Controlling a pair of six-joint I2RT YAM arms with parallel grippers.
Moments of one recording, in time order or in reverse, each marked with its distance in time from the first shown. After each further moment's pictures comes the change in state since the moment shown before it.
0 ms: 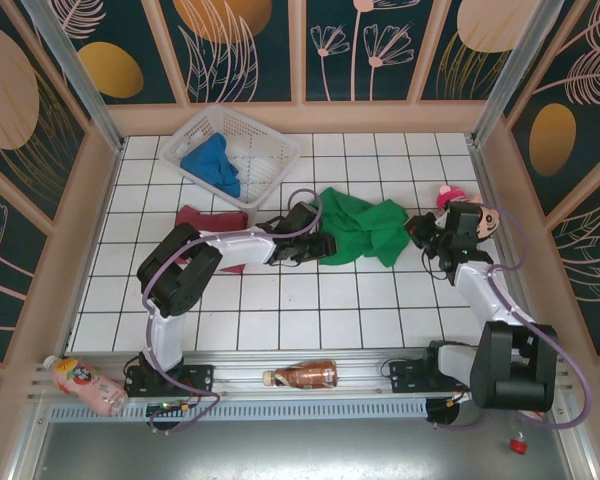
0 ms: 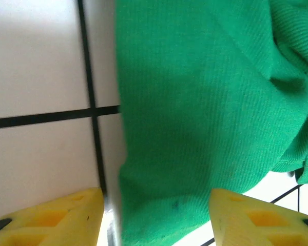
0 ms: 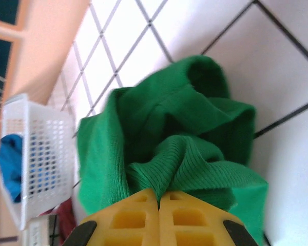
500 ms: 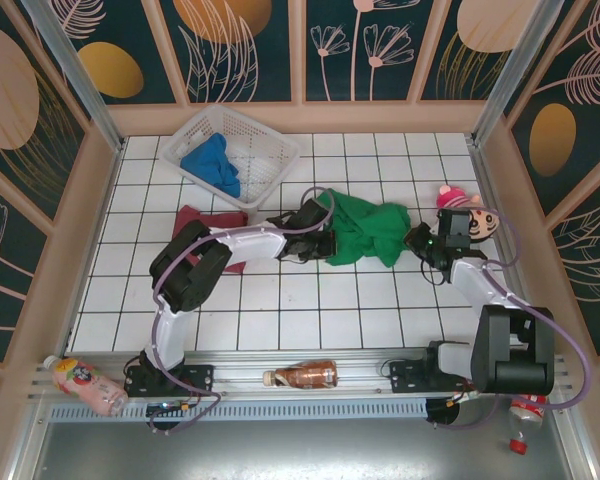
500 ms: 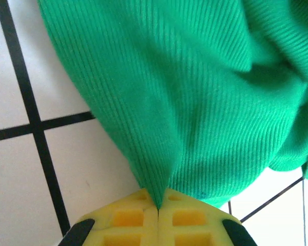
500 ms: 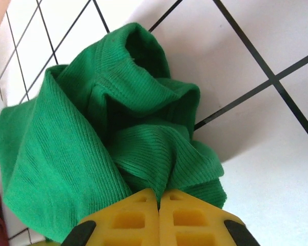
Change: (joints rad) left arm -0.017 0.061 0.138 -0.122 0.006 0.075; right arm 0.023 0.055 -0.007 -0.073 0.104 -0.166
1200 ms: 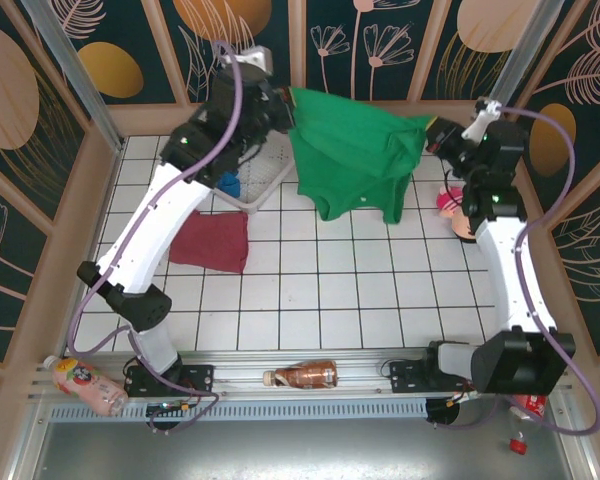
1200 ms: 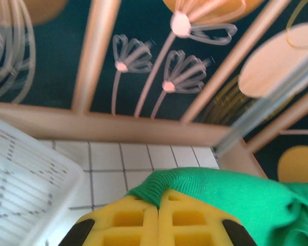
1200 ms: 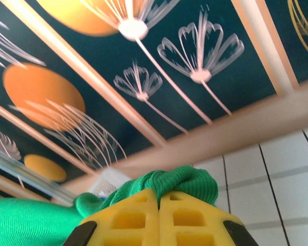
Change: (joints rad) left arm 0.163 -0.256 0.967 -0.579 -0.420 0.243; right arm -0.008 0.045 0.708 0.056 -0.106 -0.049
